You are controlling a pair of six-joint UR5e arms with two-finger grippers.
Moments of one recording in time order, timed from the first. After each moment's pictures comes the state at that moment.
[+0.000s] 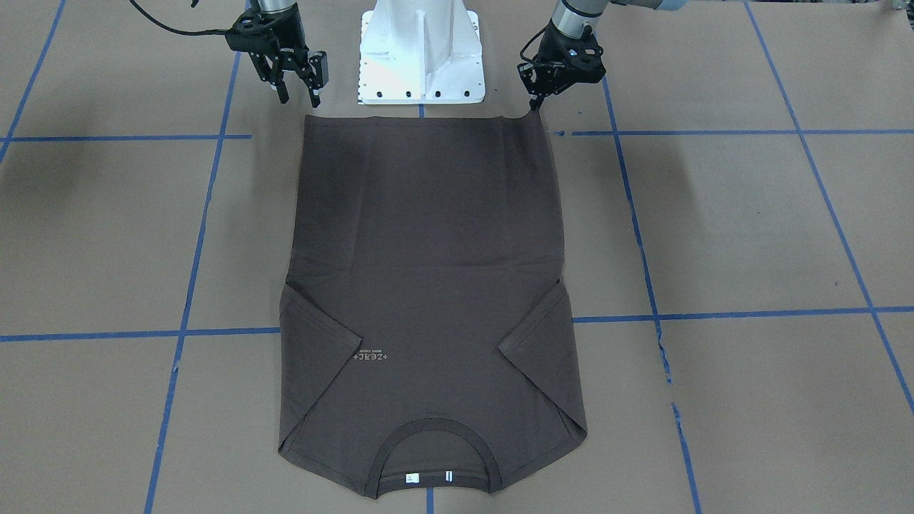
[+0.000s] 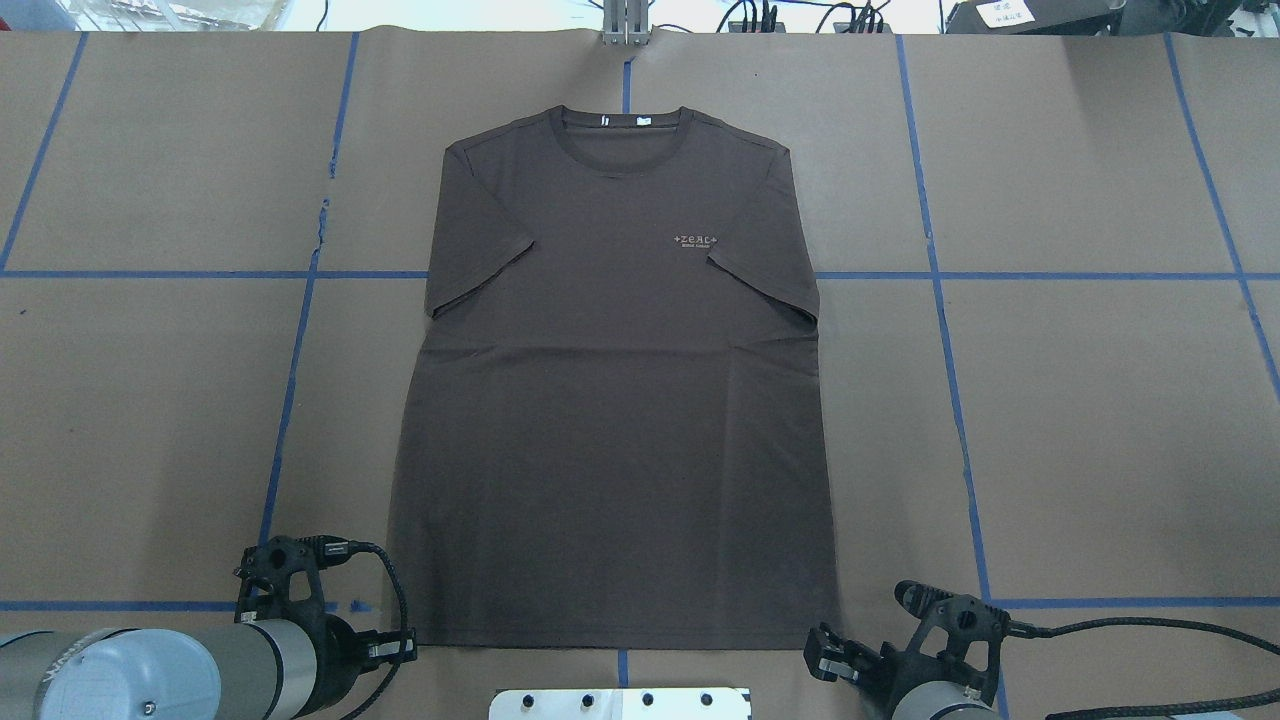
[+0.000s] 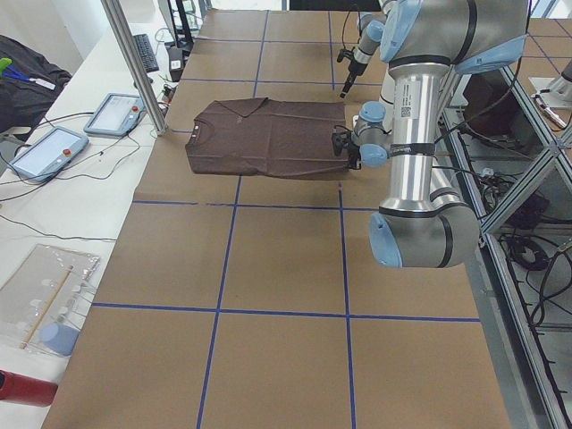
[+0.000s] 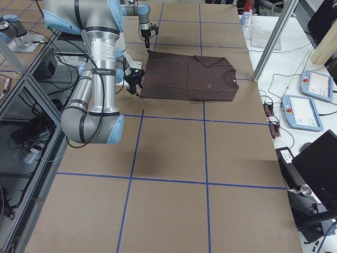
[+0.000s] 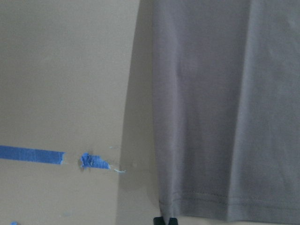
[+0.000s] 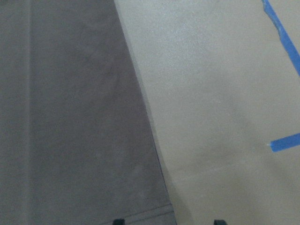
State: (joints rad) left arm -0.06 -1.59 -2.14 -1.98 -1.52 -1.67; right arm -0.12 -1.56 2.21 -1.45 1.16 1.97
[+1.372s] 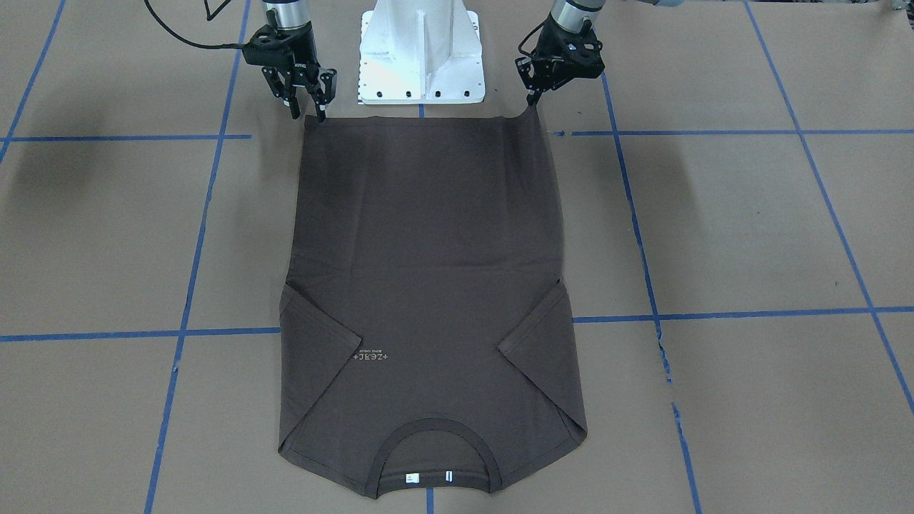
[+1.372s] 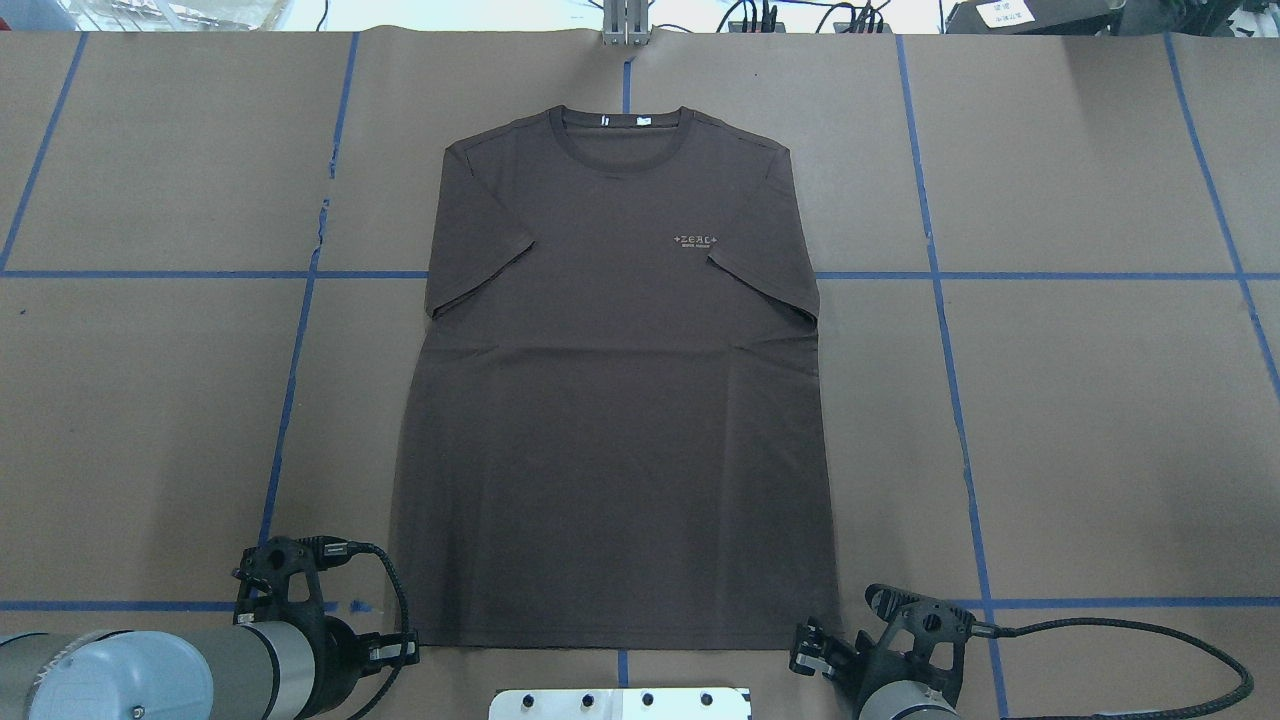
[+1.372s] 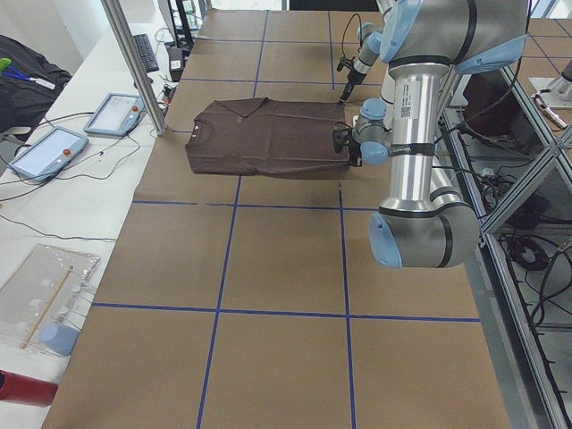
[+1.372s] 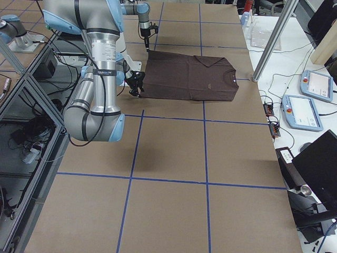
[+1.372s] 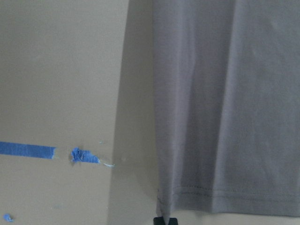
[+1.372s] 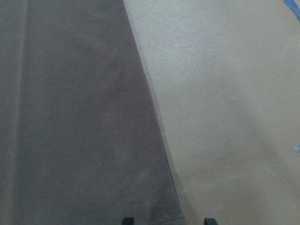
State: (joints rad) left arm -0.06 -1.59 -2.16 -1.98 -1.52 -1.67; right arm -0.12 -1.51 2.12 -1.45 1.11 1.96
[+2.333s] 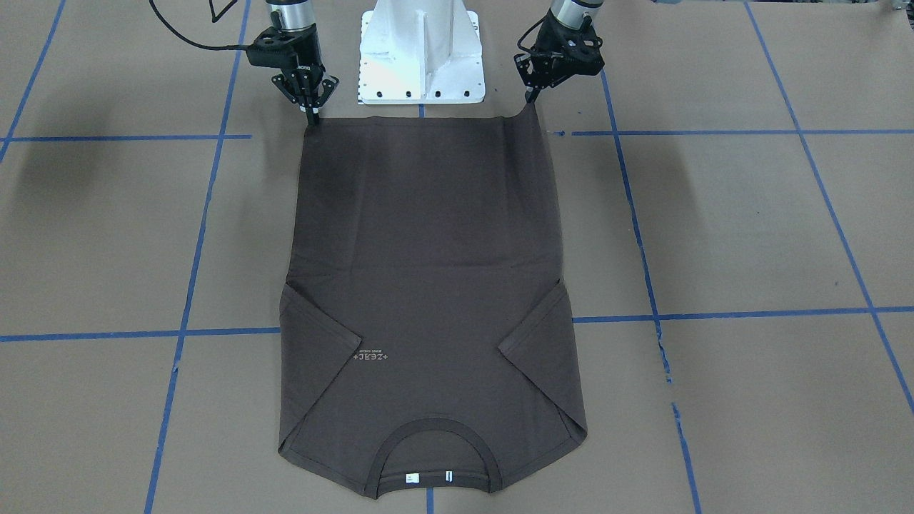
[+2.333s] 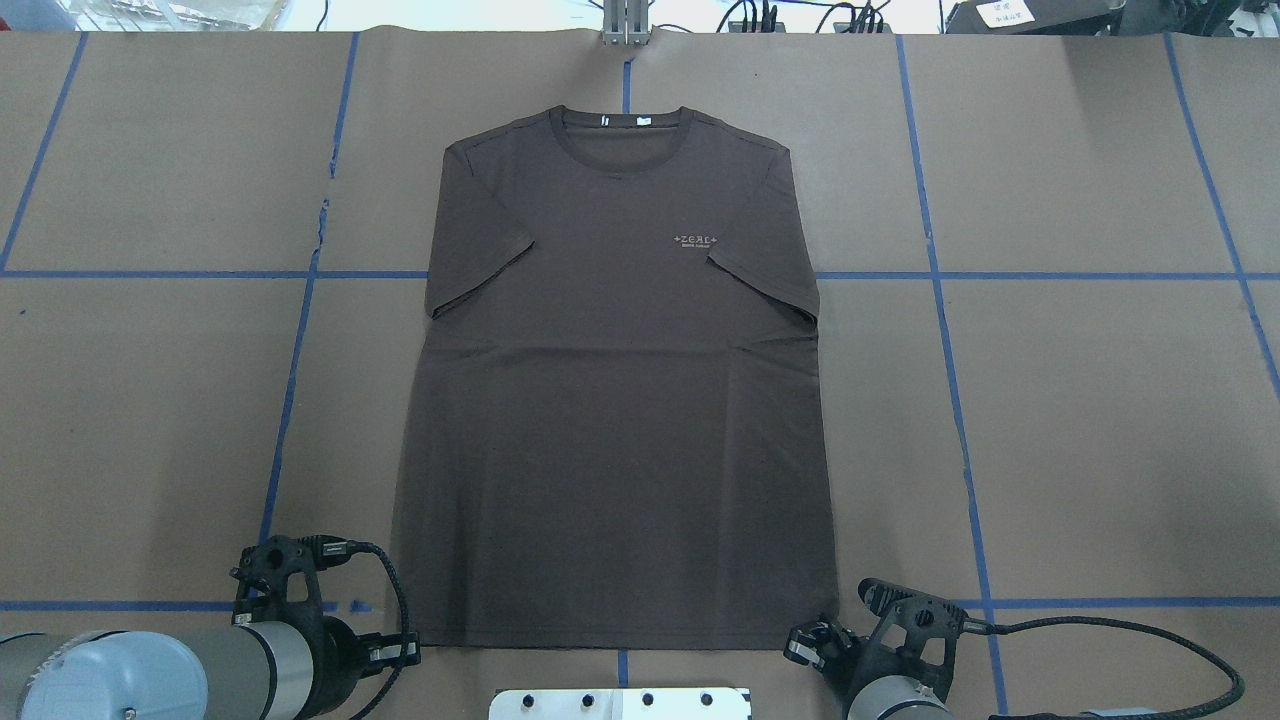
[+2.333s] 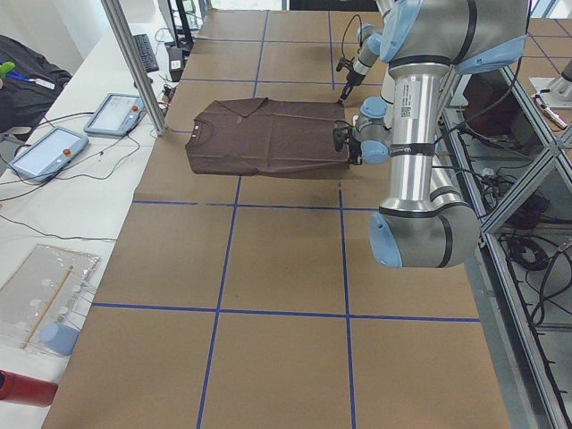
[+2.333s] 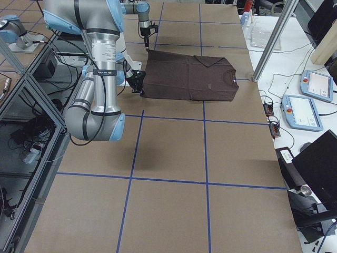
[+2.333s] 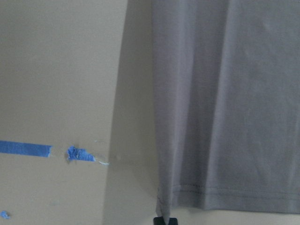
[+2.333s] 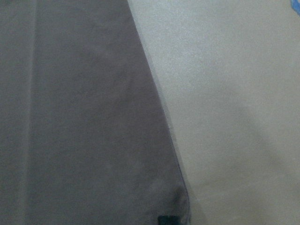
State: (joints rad) left arm -0.06 -1.59 -2.17 -1.98 -1.52 -1.67; right arm -0.12 -1.49 2.11 -1.46 1.09 1.97
